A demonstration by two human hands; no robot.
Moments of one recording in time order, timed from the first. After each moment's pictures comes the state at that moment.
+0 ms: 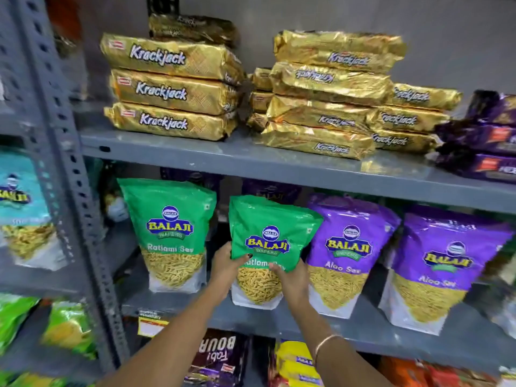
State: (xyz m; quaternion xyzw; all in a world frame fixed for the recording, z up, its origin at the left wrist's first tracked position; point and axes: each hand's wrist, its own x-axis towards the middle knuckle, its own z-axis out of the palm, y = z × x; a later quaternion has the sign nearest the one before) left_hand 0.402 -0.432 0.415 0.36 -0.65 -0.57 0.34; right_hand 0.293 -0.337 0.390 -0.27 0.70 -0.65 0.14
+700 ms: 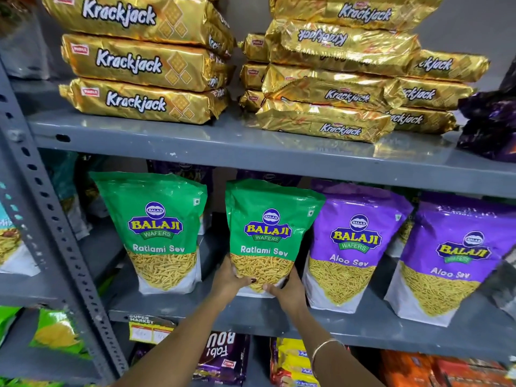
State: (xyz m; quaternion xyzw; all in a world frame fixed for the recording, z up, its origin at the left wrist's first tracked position) left_hand 0.385 -0.454 0.347 0.39 -0.69 -0.56 0.21; right_hand 0.277 -0.345 0.333 -0.29 0.77 -0.53 0.21
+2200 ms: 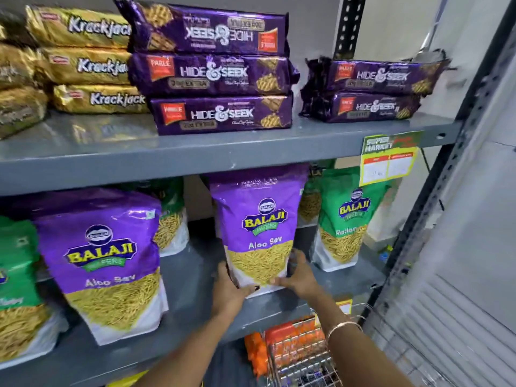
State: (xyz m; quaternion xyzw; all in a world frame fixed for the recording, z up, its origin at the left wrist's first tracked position) left_hand 0.085 -0.163 0.333 0.29 -0.77 -0.54 0.18; right_hand -0.023 -0.024 0.341 -0.22 0.73 -0.62 0.17
